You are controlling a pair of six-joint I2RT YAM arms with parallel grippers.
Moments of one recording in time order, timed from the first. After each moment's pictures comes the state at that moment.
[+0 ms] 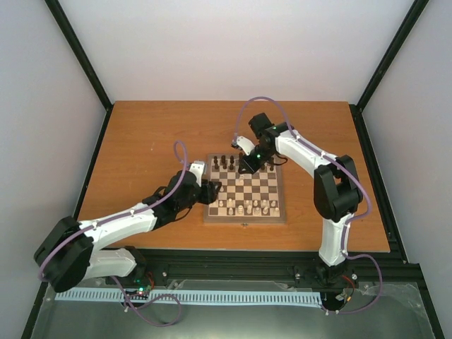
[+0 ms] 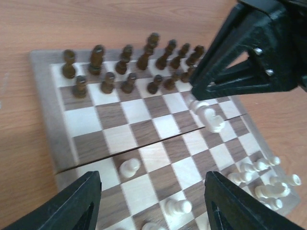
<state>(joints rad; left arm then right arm) -0.75 1.19 0.55 0.09 -0.09 -0.54 0.50 1.95 1.57 -0.91 -0.46 -0.35</state>
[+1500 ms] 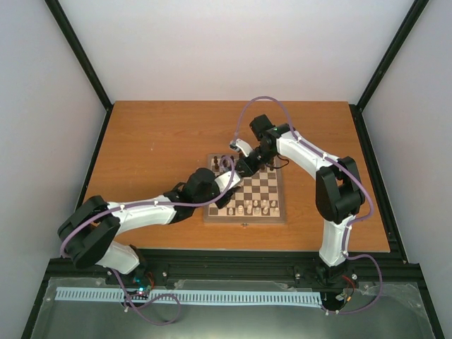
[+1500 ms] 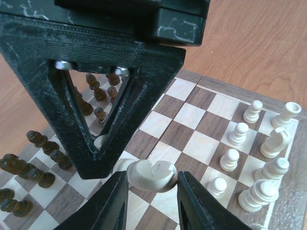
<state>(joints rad) -0.84 1.44 0.66 0.29 0.07 0.16 0.49 1.92 1.54 -0.93 -0.70 -0.31</state>
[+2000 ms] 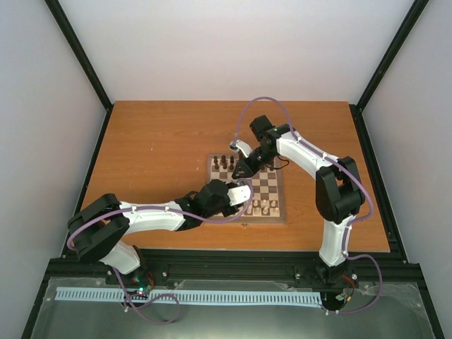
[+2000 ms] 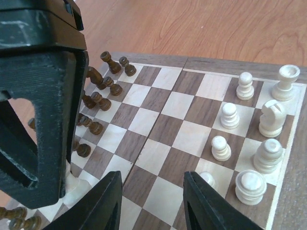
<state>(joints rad) -0.99 1.50 0.67 0.32 -0.14 0.34 0.49 1.92 1.53 -0.93 -0.71 -0.31</state>
